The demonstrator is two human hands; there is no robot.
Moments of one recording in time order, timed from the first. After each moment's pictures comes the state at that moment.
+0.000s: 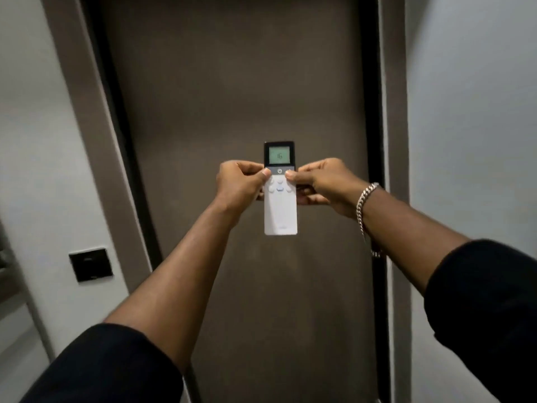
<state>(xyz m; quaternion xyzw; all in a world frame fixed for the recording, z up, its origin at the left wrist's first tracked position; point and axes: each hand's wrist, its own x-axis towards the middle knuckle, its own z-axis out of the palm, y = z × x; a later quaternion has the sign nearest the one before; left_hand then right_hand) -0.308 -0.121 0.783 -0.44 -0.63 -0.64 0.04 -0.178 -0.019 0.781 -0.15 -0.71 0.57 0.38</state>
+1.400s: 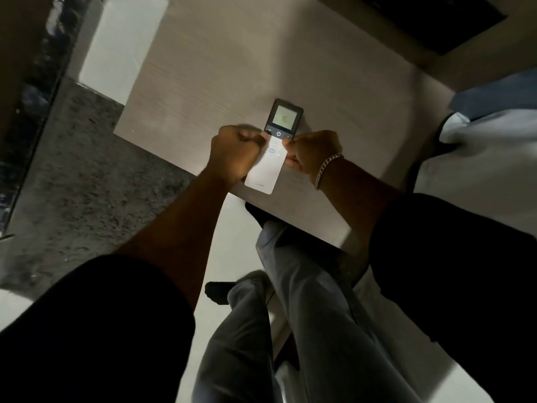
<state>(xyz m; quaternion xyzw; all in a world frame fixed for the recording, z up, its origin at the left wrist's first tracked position) 0.055 0.018 -0.062 -0.42 -0.69 -0.10 -0.58 0.209 -0.001 -0.113 -0.79 -0.17 0.57 0.16</state>
